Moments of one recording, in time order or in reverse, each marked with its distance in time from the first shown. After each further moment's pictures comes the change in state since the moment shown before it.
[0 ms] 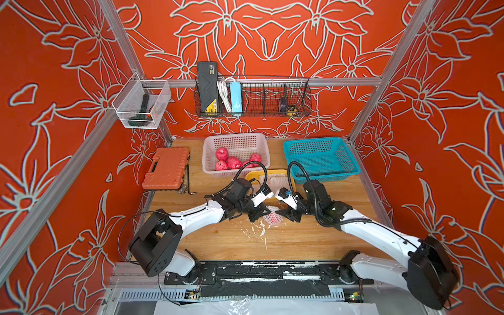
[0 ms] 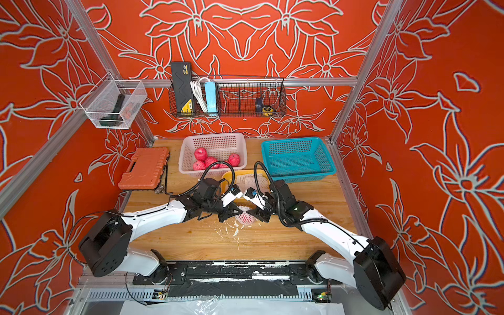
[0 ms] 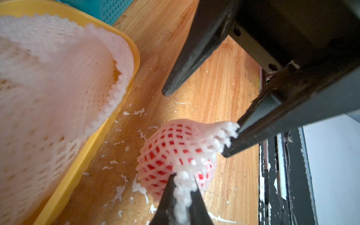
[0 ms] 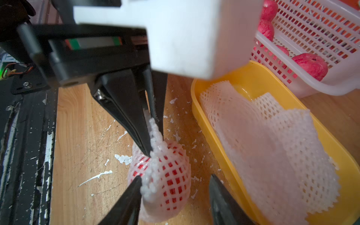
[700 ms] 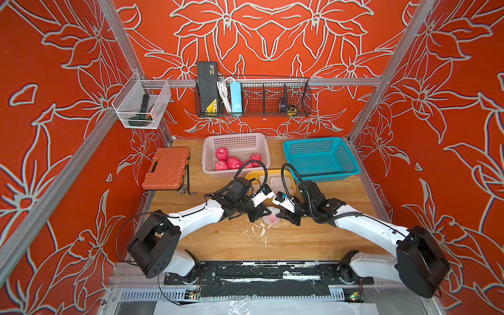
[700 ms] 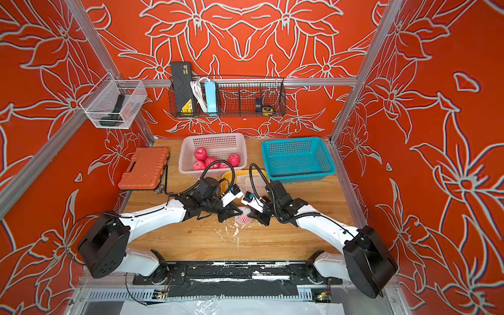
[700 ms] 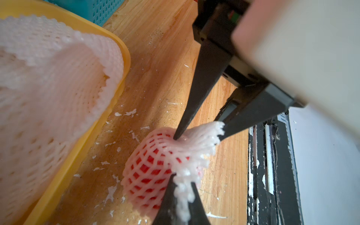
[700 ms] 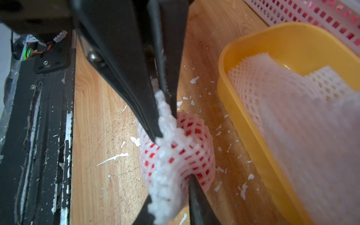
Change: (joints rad) left arm 0.000 -0.003 0.033 -0.047 0.041 -0.002; right arm 0.000 0.108 0.036 -0.086 -0.092 -0.040
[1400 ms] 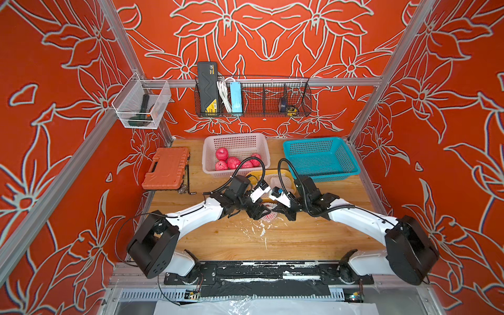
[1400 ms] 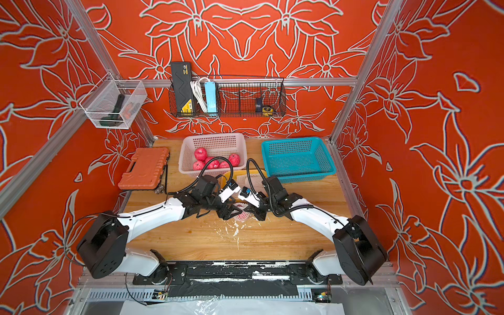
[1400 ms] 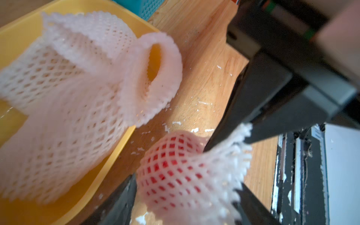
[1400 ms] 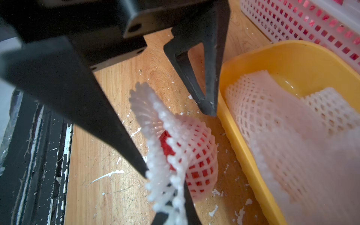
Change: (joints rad) left arm 0.041 -0.035 -0.016 -0.034 -0.163 -0.047; right arm -0.013 0.097 0.067 0.053 -0.044 0.002
